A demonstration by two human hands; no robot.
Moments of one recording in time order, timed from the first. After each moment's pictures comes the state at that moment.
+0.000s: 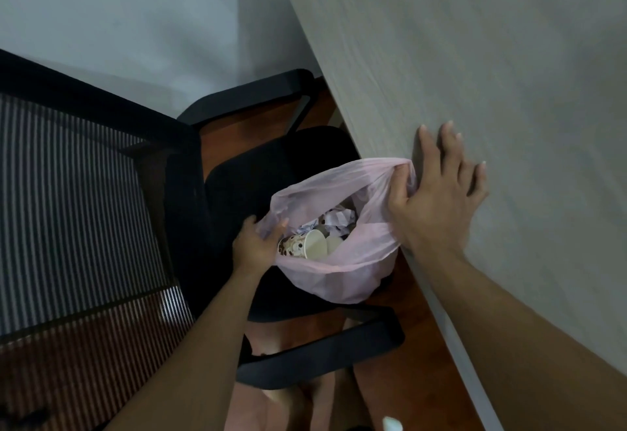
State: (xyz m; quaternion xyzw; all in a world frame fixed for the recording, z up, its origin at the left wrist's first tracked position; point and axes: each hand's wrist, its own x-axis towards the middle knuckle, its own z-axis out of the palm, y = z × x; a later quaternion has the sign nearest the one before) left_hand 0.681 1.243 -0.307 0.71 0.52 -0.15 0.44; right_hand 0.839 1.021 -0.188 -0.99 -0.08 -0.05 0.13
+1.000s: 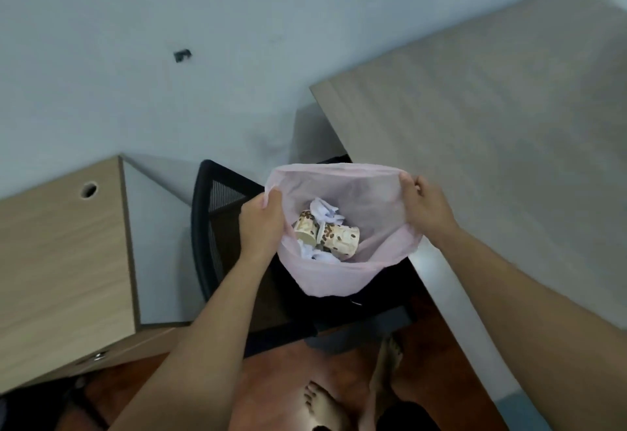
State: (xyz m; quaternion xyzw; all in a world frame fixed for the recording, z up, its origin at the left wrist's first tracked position) left_hand 0.646 1.285 0.074 0.71 0.44 0.12 0.53; right_hand 0.812 1.033 0.012 -0.87 -0.04 0.14 0.47
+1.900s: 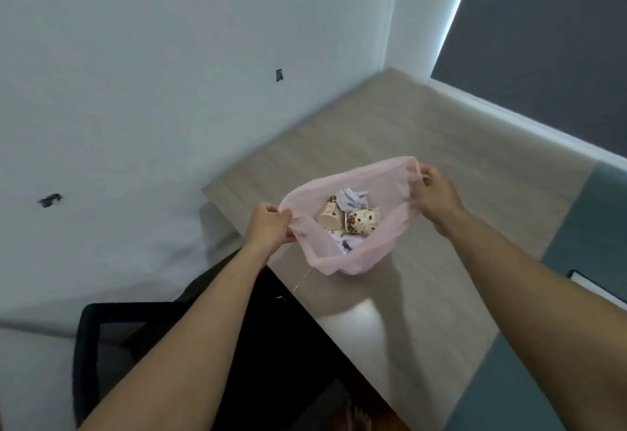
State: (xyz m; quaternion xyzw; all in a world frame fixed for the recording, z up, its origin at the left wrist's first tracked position) left_hand 0.883 1.150 0.135 0.72 0.26 -0.05 0.64; right_hand 0.956 0.826 0.155 -0.80 0.13 0.00 0.59
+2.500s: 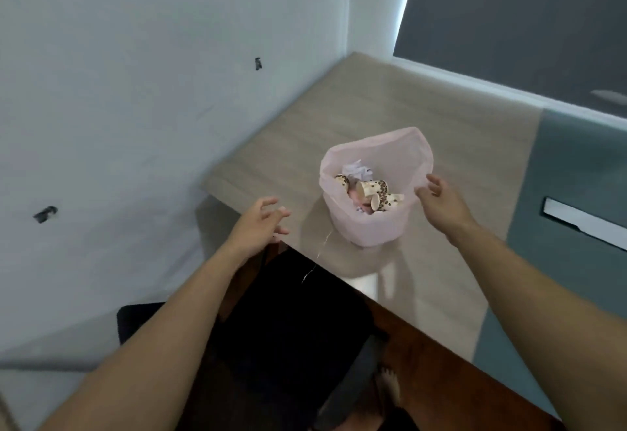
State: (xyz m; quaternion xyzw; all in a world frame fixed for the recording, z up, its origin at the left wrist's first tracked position) left_hand 0.814 1.265 0.125 0.78 0.10 -0.17 0.59; right_hand 0.803 0.884 0.130 -0.82 0.24 0.01 0.51
